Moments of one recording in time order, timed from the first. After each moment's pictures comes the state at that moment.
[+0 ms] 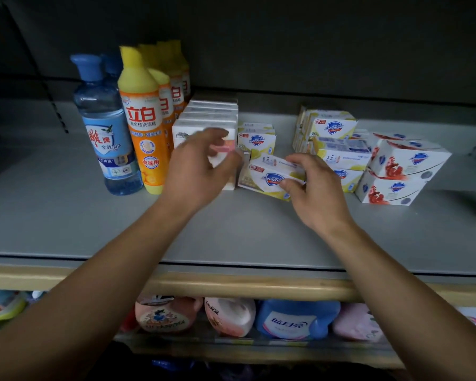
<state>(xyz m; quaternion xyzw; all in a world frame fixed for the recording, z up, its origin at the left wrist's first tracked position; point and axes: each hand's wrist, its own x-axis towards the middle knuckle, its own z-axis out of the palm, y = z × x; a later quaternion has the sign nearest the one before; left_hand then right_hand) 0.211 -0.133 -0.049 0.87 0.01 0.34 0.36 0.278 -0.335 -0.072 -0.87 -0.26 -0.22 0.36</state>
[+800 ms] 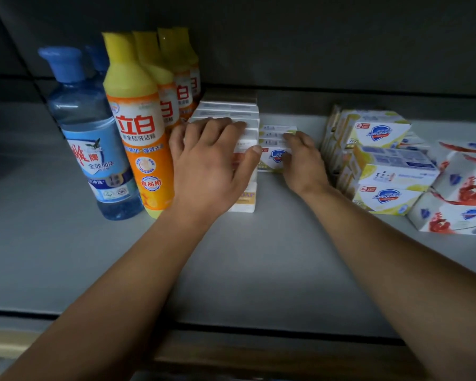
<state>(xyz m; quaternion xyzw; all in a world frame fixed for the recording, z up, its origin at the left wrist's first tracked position) 0.278 -0.101 -0.064 0.89 0.04 0.44 0.07 0.433 -0.245 -0.101 -0.91 -0.22 -0.18 0.30</state>
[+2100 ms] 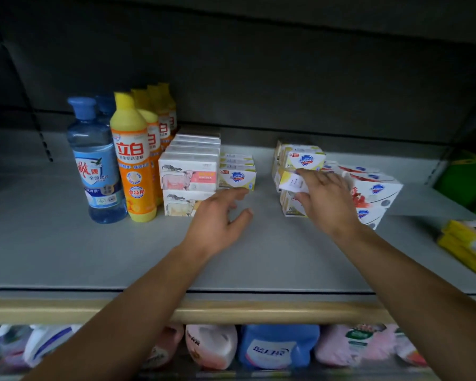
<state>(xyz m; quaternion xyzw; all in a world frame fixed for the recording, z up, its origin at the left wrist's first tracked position) 0.232 -0.177 -0.086 0.87 -0.07 0.30 0.39 0.324 -0.392 -0.047 -0.93 -0.23 -0.27 0.06</state>
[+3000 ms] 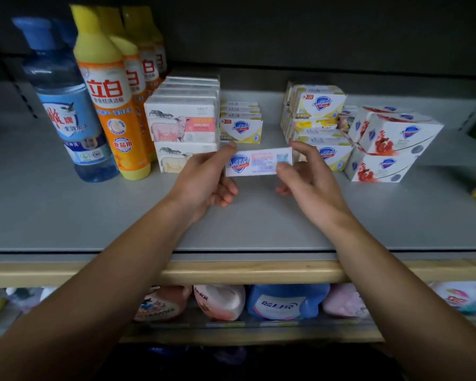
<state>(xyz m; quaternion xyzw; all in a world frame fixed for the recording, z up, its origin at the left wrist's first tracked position) 0.229 -0.169 -0.082 0.67 0.12 0.07 0.73 0.273 -0.357 -0.101 -0.77 -0.18 -0.04 0.61</state>
